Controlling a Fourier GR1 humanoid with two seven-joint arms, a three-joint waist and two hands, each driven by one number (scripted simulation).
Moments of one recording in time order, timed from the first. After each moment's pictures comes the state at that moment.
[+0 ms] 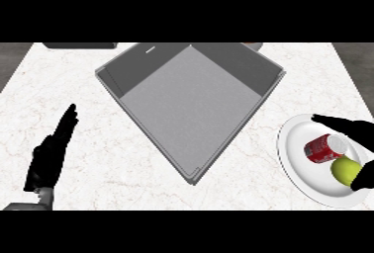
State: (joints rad) left arm -0.01 0.37 -0.10 -1.52 -0.01 0.20 0.08; right arm -0.24 -0.74 0.12 -1.18 0.64 0.50 -0.36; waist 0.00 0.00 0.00
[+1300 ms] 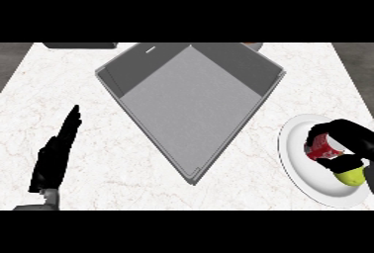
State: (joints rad) left arm 0.00 0.25 -0.02 -1.55 -0.13 0.11 0.09; right arm -0.28 -0.57 0.03 -1.08 0.89 0.41 -0.44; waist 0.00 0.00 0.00
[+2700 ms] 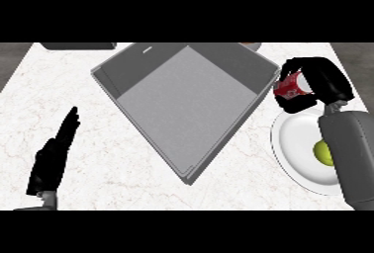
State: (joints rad) left arm 0.02 0.23 0.02 -1.56 -0.15 0.08 0.09; right arm -0.61 -0.32 -0.10 -1.13 0.91 0.13 -0.12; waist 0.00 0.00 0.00
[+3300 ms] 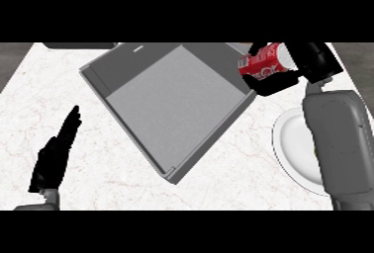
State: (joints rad) left arm 0.00 0.22 0.03 -1.54 -0.16 0.07 0.07; right arm -0.76 -0.18 -0.12 -1.33 0.70 0.27 -0.04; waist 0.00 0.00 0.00
